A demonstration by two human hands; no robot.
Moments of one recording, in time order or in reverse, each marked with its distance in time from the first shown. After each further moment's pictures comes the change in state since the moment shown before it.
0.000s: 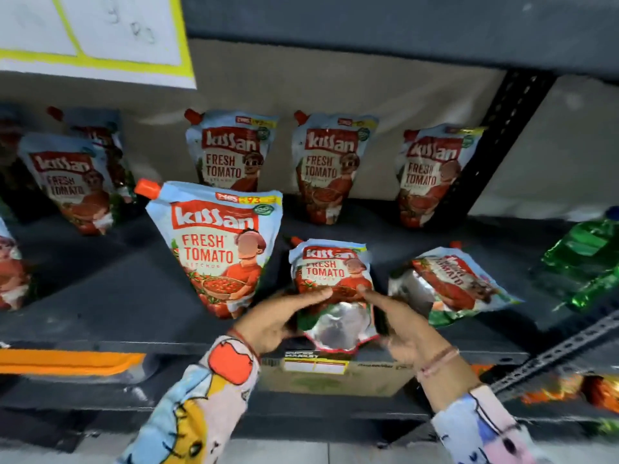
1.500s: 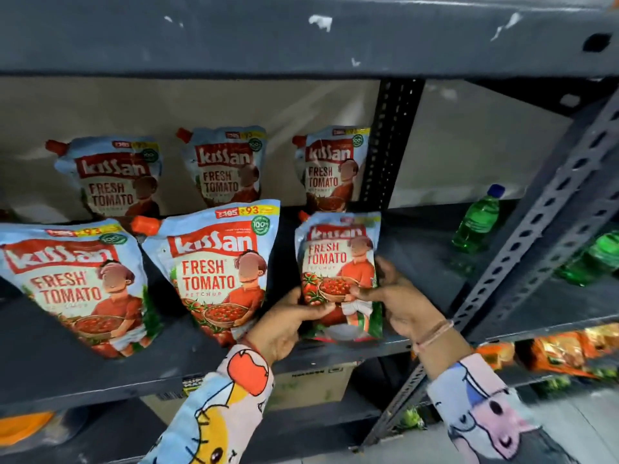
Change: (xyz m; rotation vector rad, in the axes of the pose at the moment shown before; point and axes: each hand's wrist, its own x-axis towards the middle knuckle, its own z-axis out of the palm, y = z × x) left_hand 0.071 -0.021 0.135 0.098 -0.121 0.098; right_hand -0.004 -0.056 -0.144 -0.091 -0.034 -0.411
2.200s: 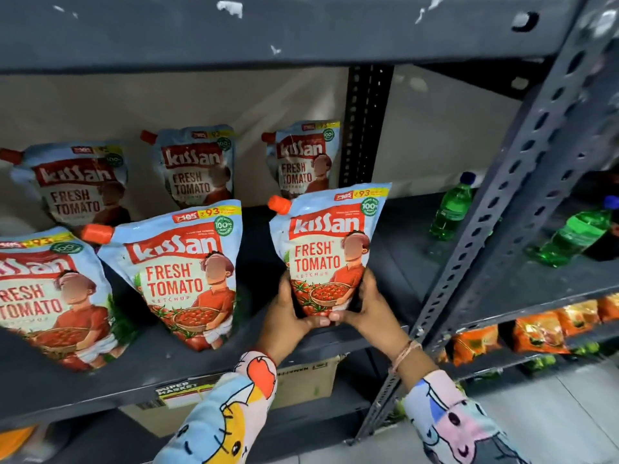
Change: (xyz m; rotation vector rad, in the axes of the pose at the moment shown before) left_hand 0.026 -0.038 0.019 0.538 0.246 0.420; right_hand -0.006 0.057 -0.030 -0.508 0.058 -0.279
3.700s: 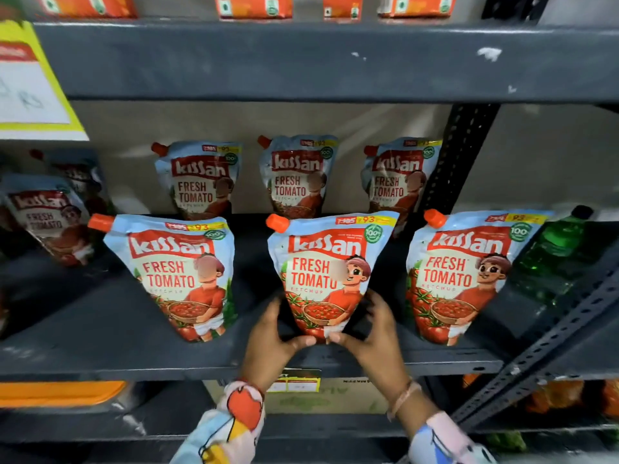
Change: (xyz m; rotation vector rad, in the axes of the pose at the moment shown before) left_hand -0.063 -0.026 -0.132 0.119 0.265 -0.117; right_hand -0.014 -0.046 0.124 0.001 0.108 -0.100
